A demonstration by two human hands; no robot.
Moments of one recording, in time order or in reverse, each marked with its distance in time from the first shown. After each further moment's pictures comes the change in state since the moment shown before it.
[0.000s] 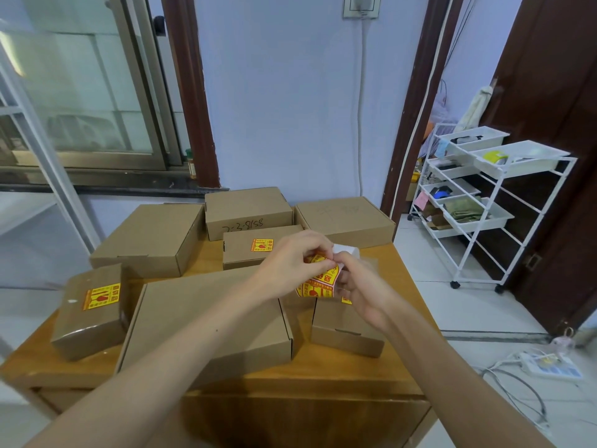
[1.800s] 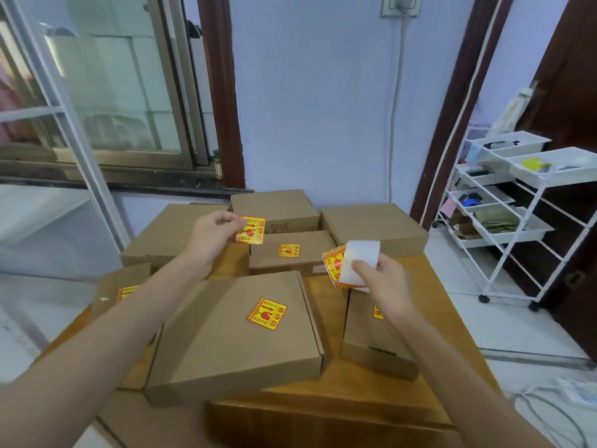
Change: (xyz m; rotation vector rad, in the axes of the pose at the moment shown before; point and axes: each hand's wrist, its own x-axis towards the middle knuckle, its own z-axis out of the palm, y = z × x) left_hand -0.022 -0.096 -0.121 -0.253 0.522 -0.662; right_hand 0.019 0.001 0.020 -0.218 0.273 -0.225
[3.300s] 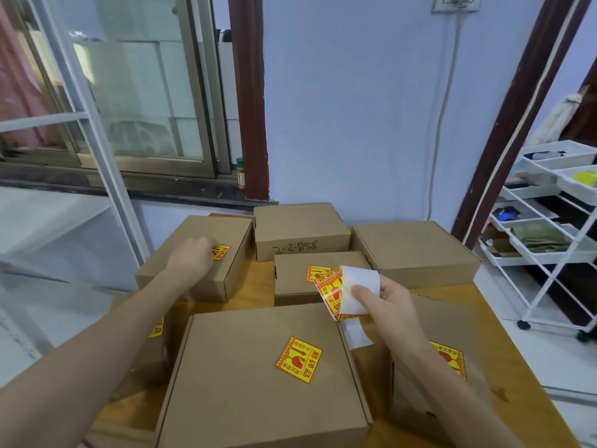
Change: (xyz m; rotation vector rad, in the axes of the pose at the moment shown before) left_hand 0.110 -0.091 -0.073 1.164 0.048 0.182; right_hand 0.022 -0.002 0.060 0.053 -0.132 -0.014
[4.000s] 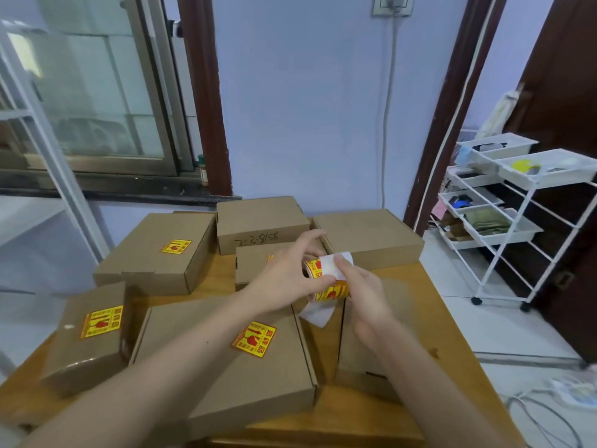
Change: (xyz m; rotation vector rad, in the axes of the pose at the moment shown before) left_hand -0.123 0.219 -0.056 -0.914 -0.280 0.503; right_hand -0.011 -0.006 -0.033 0.371 0.047 0.203
